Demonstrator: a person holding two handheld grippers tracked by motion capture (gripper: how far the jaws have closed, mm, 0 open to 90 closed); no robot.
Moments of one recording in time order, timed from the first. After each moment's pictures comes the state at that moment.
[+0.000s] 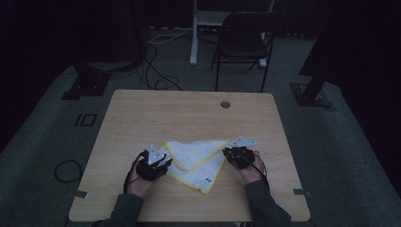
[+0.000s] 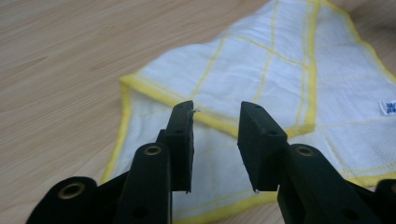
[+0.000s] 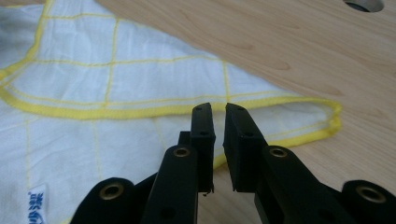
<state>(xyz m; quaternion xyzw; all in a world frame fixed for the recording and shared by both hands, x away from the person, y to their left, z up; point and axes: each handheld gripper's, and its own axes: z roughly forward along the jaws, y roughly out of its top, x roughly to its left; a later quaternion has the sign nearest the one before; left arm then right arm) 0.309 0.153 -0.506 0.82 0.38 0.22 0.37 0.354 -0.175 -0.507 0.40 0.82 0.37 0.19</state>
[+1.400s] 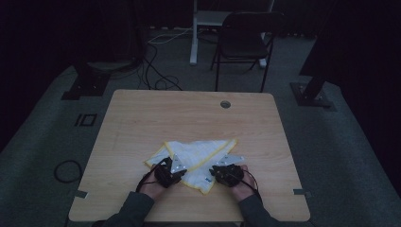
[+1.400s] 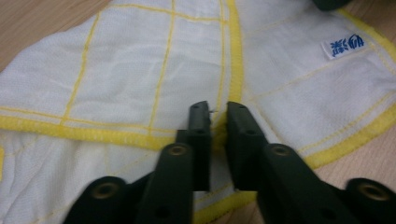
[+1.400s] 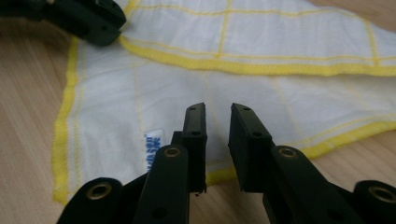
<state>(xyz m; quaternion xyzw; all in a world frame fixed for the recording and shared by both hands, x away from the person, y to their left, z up) 0.308 0.107 -0.529 0.89 0.27 0.18 0.32 0.311 -0.141 -0.533 0.34 0.85 0.37 0.14</state>
